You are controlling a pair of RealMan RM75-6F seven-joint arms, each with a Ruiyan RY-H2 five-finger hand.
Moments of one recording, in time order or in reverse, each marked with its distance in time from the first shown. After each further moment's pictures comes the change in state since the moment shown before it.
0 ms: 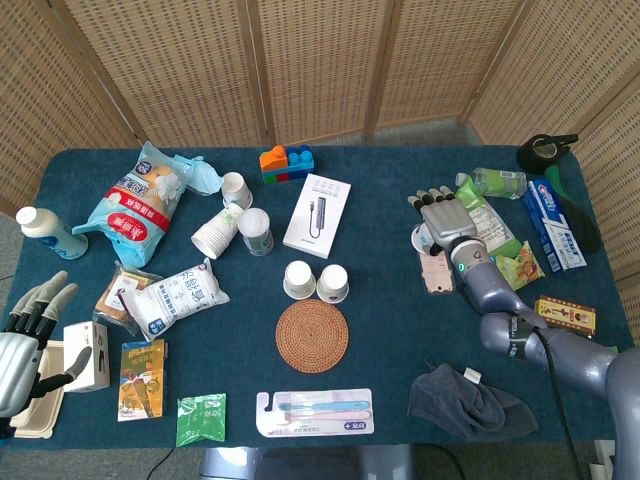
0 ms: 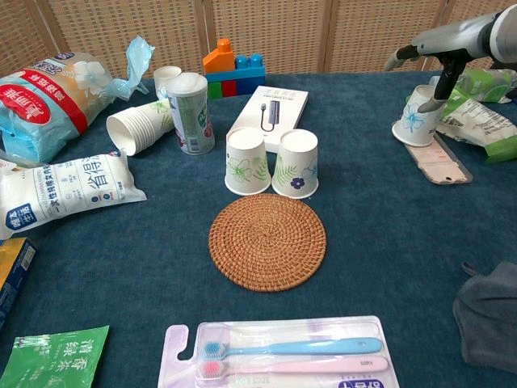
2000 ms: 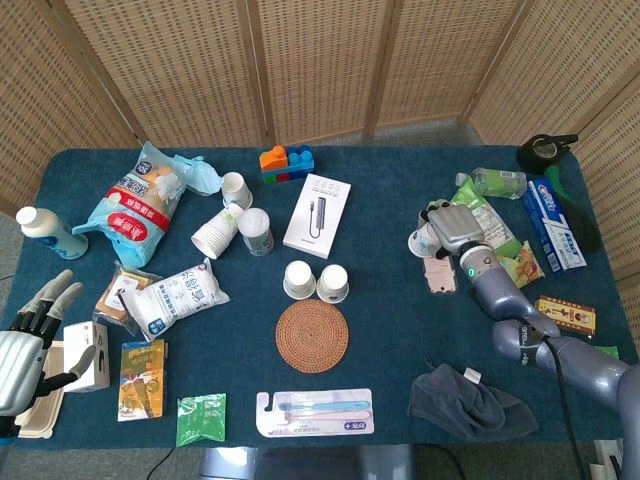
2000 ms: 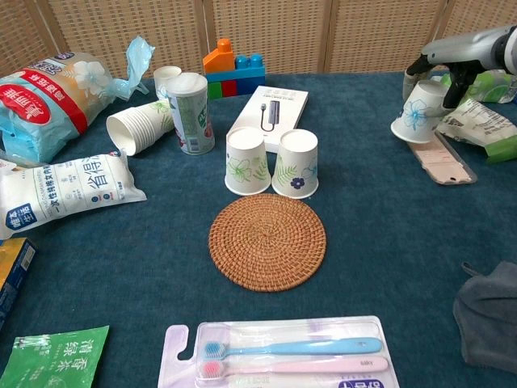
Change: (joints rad) left arm -0.004 -0.012 -0.007 -0.002 0.010 -0.003 0.018; right arm -0.106 -0.018 0.071 0.054 -0.232 -0.028 0.134
